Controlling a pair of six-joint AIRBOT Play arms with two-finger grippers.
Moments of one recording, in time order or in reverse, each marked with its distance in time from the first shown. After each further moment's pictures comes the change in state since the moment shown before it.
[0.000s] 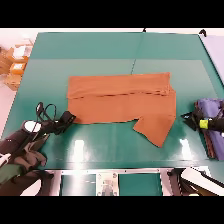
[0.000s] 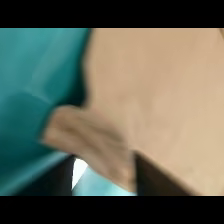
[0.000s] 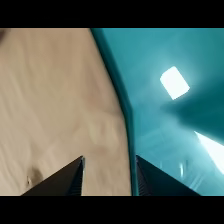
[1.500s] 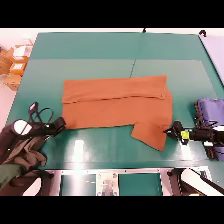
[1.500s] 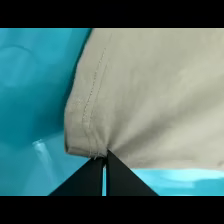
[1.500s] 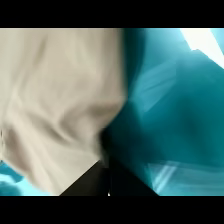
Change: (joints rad) left arm 0.130 0.185 0.059 0.472 -0.404 -0.174; right arm 0.160 0.054 -0.206 -0.106 -0.029 0.096
